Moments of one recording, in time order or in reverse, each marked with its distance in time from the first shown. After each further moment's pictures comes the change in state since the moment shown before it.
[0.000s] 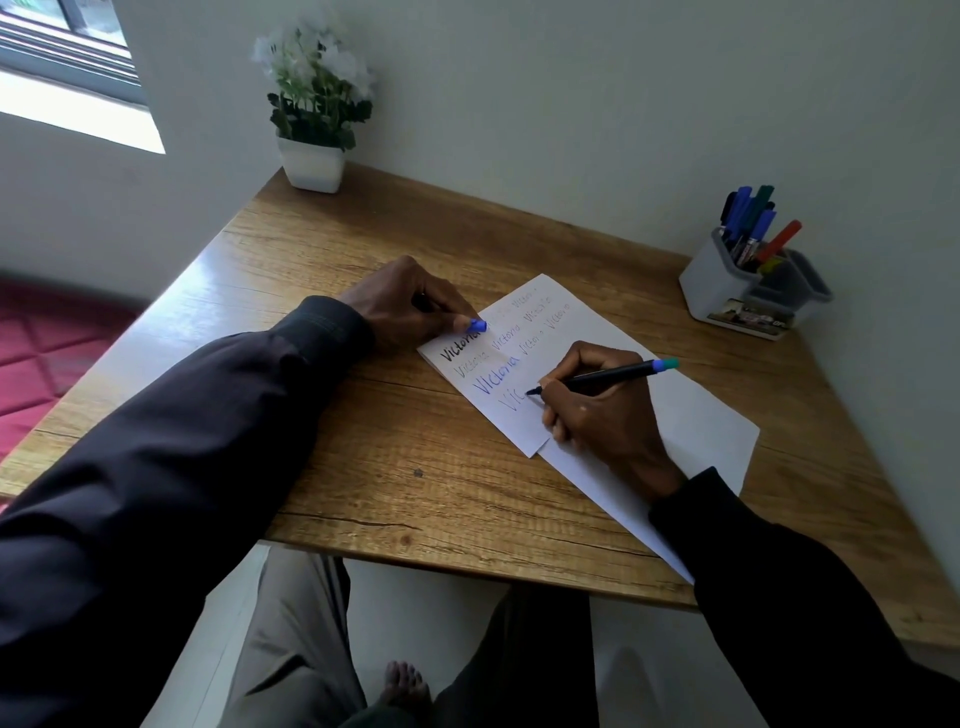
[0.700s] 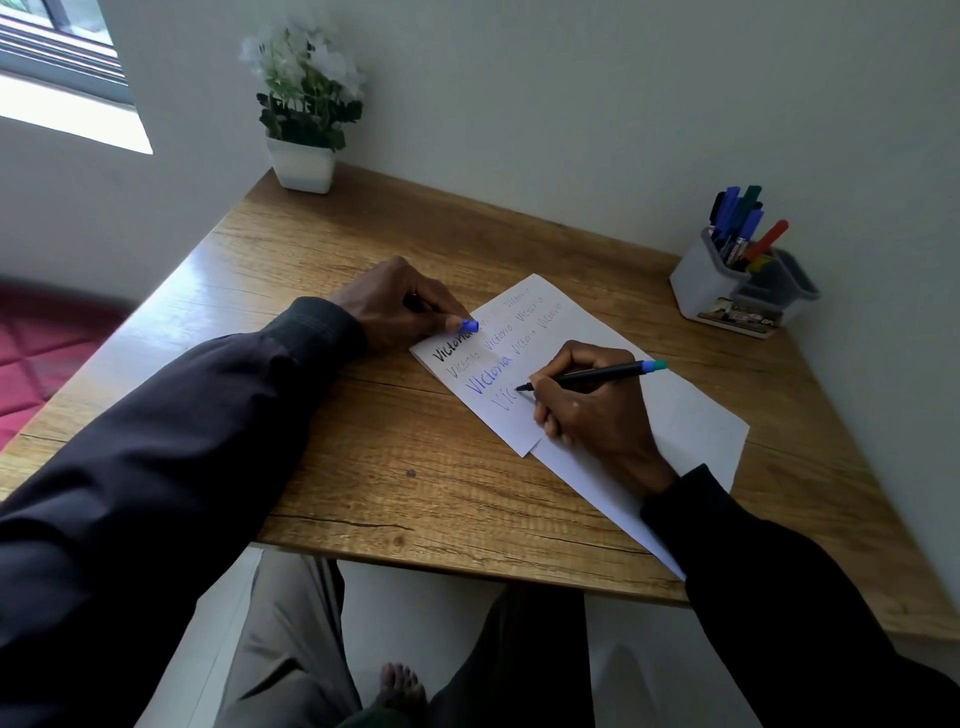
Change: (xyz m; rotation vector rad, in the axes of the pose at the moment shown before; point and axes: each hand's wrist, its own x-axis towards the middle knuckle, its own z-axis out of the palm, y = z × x) left_hand -0.001 0.000 0.000 0.003 0.003 0.024; right_hand 0.001 0.001 -0.001 -0.035 0.007 -0.013
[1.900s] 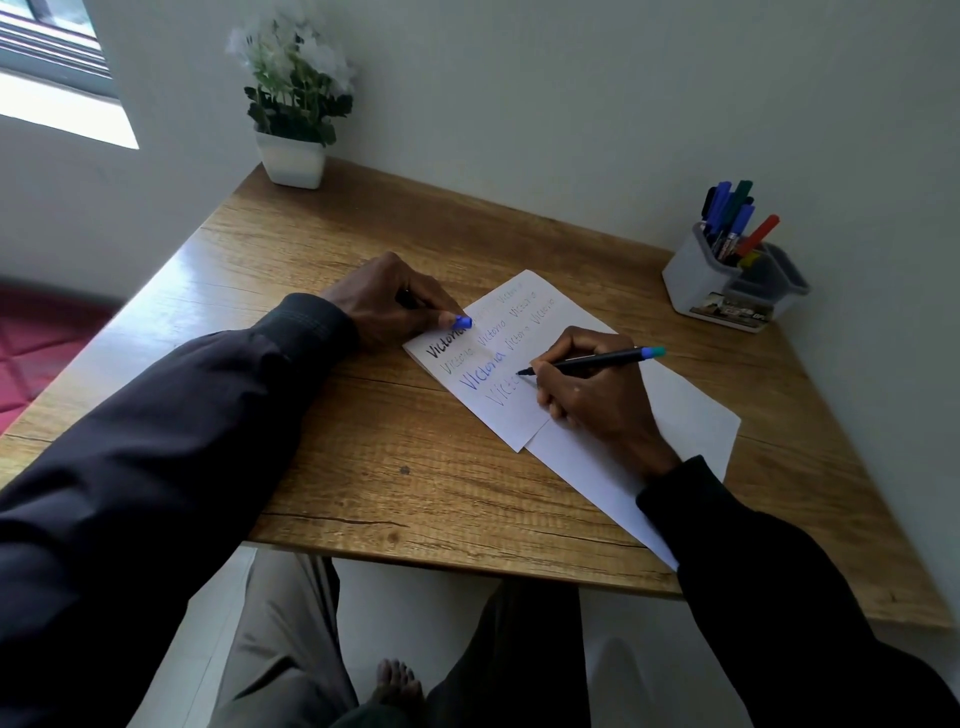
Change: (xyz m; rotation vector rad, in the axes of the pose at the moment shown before) left_hand 0.002 -0.002 0.001 -0.006 0.010 -0.010; right_hand 0.011 0.007 -0.011 -0.099 -0.016 0.006
